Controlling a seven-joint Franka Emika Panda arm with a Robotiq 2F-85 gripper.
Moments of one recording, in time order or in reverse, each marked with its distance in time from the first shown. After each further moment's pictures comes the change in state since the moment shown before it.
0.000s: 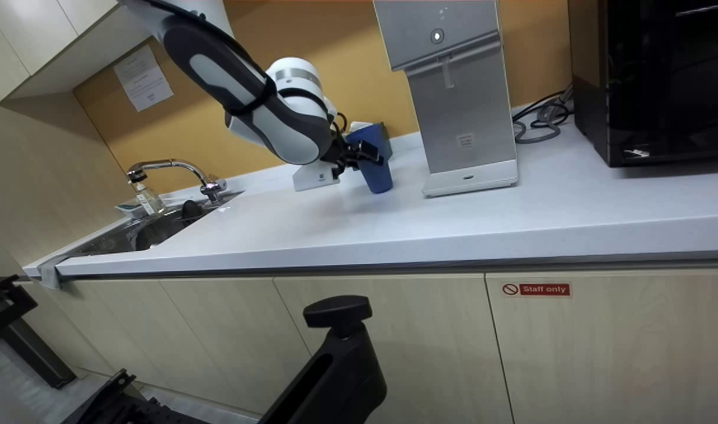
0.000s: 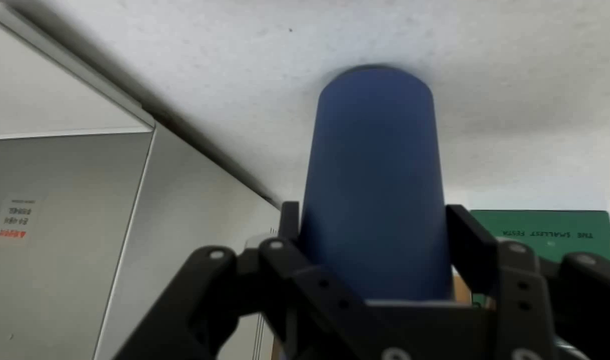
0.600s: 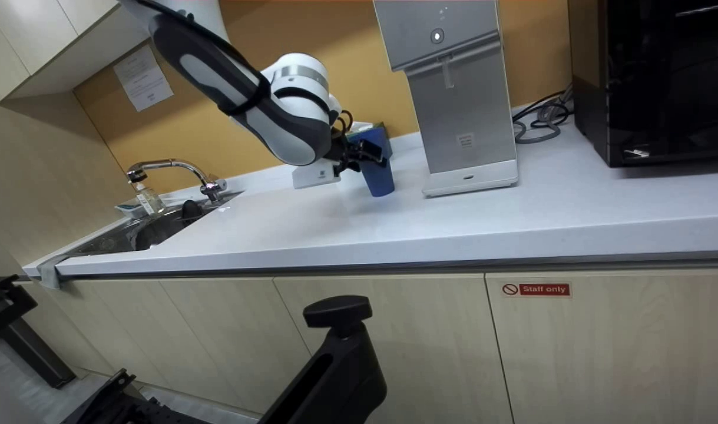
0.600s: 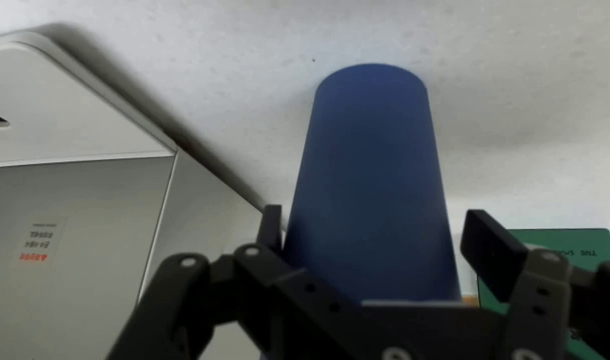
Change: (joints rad) arm 0.028 -0.022 -0.075 -0.002 0.134 0.085 -0.116
